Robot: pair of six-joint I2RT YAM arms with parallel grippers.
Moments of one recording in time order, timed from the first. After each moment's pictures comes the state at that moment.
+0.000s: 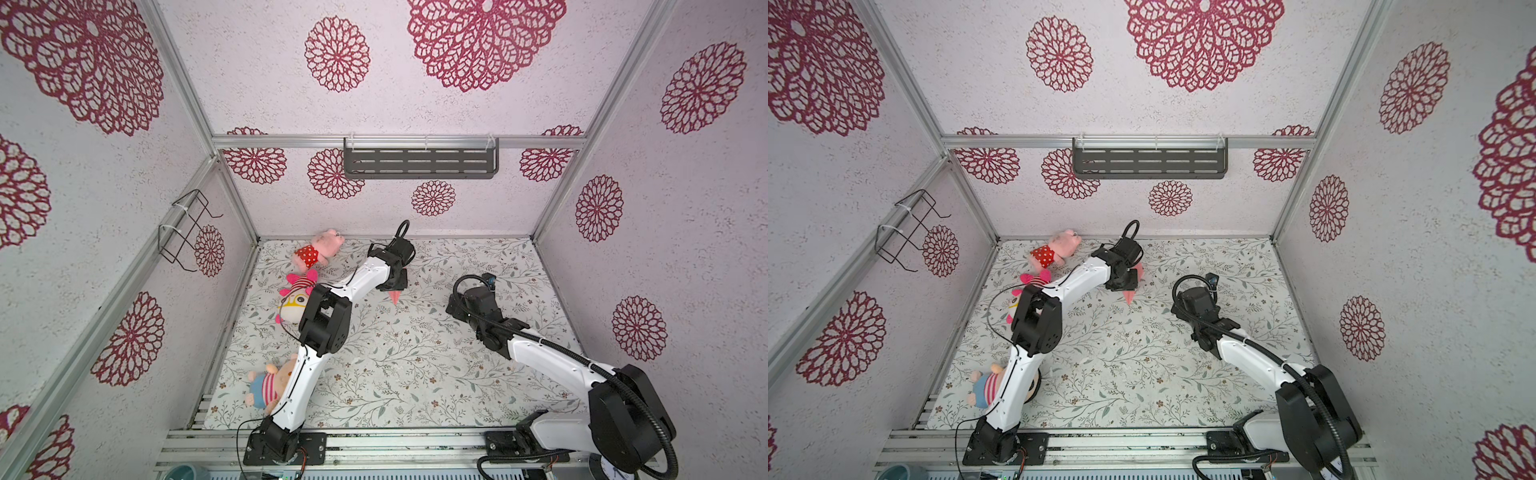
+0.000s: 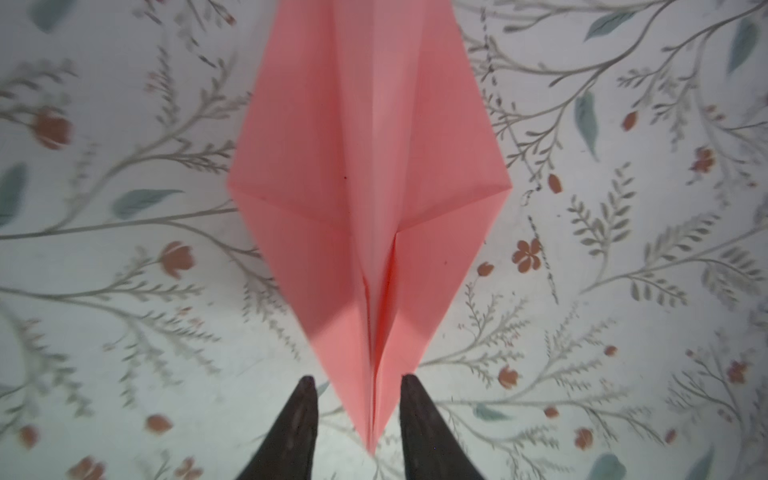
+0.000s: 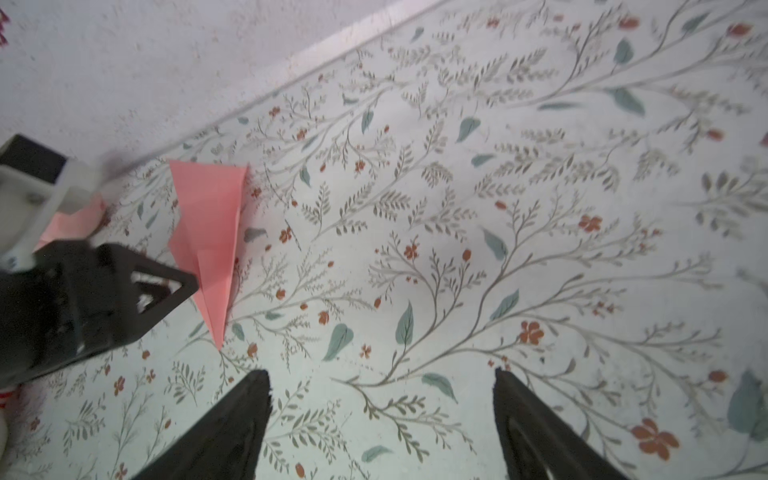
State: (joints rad) left arm -0.57 2.32 2.06 -0.87 -0.18 -0.56; right arm 0.50 1.30 0.76 -0.10 0.38 0.67
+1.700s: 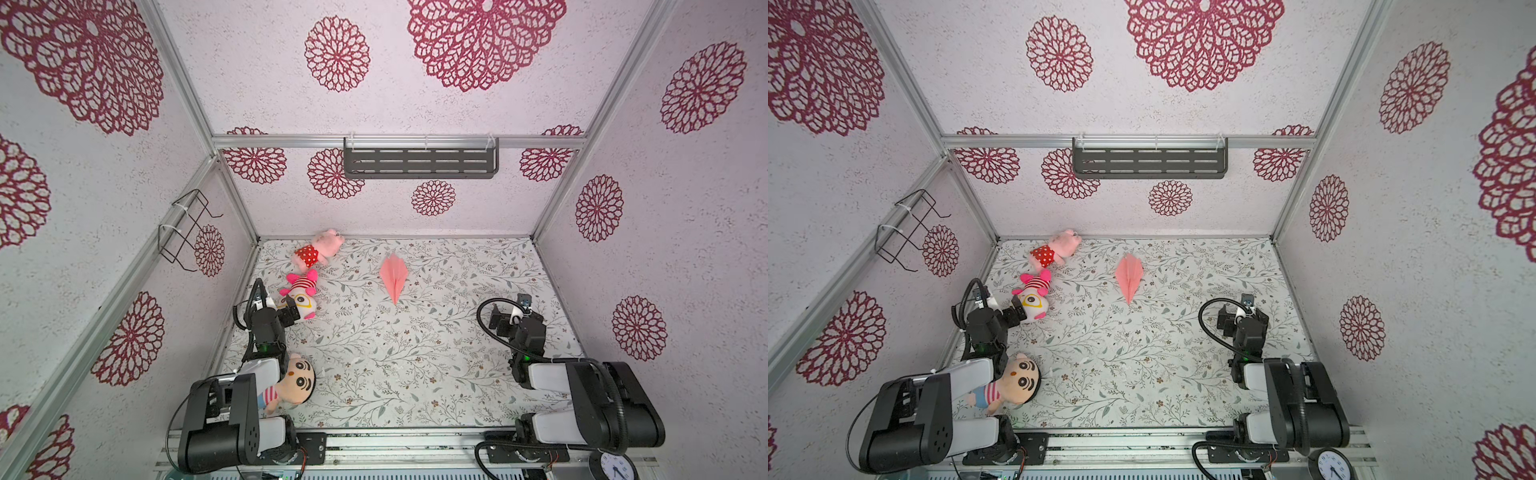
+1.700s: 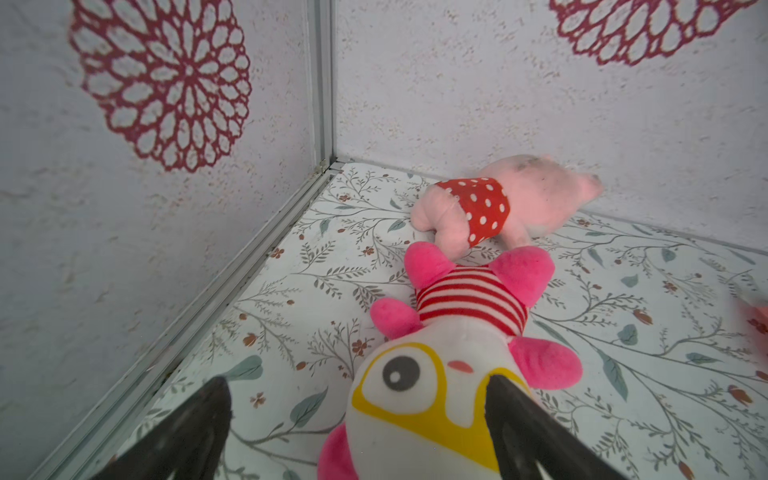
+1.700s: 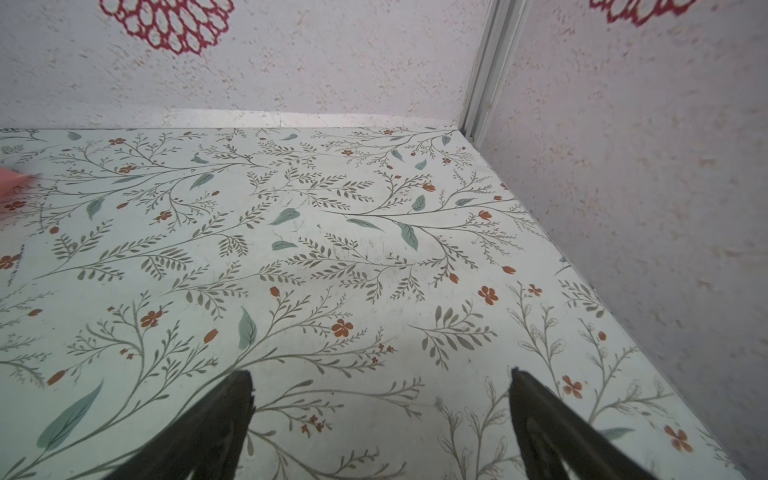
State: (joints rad) left arm 0.15 1.37 0.33 0.78 -0.19 -0.10; right arm 0.04 1.42 0.23 0.90 0.19 0.00
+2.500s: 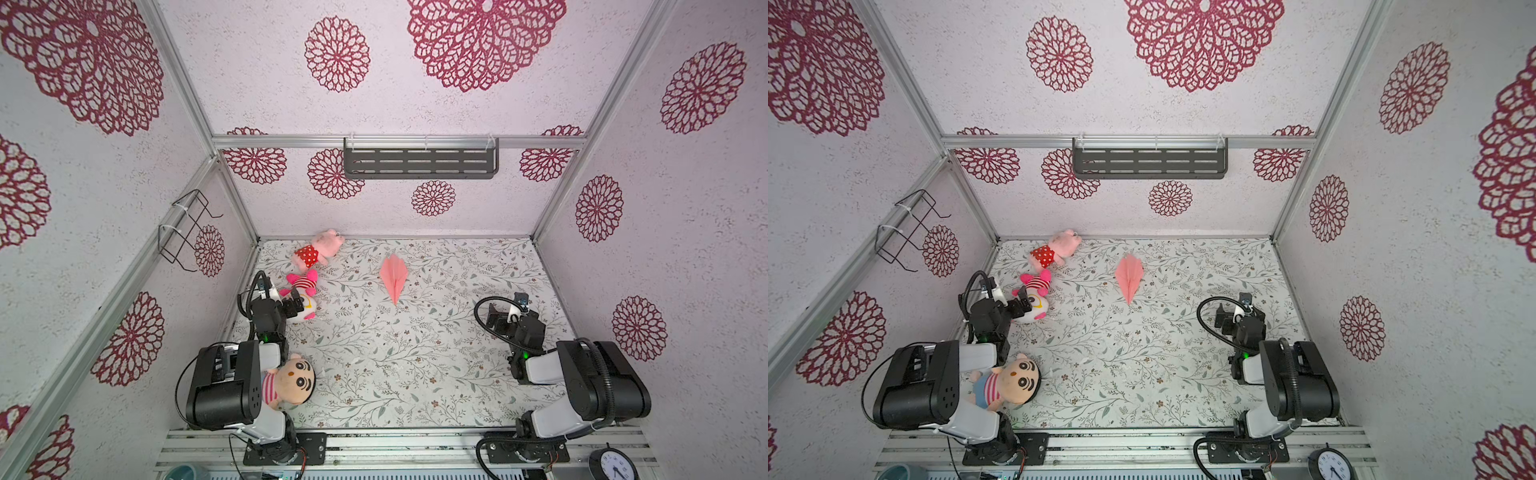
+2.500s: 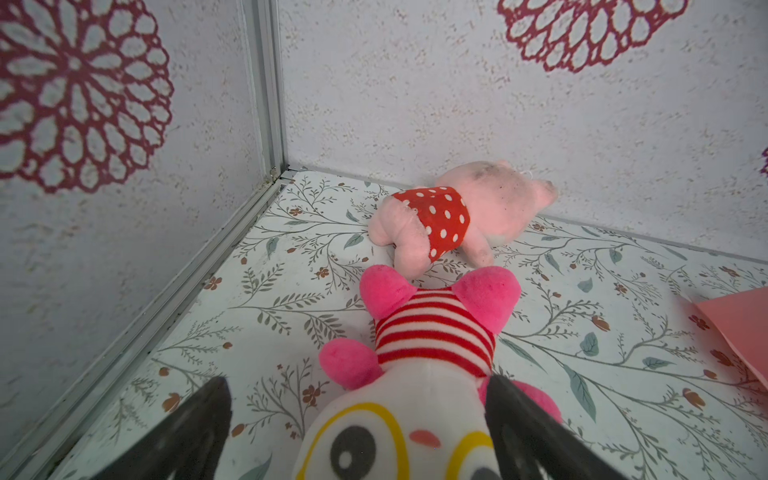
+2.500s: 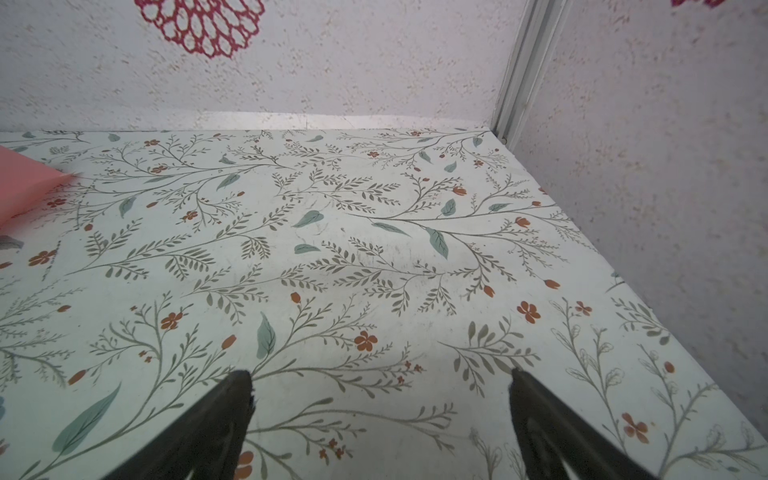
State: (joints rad) left arm 0.15 1.55 0.43 0.86 -0.08 -0.09; right arm 0.01 1.54 0.24 1.02 0.10 0.00
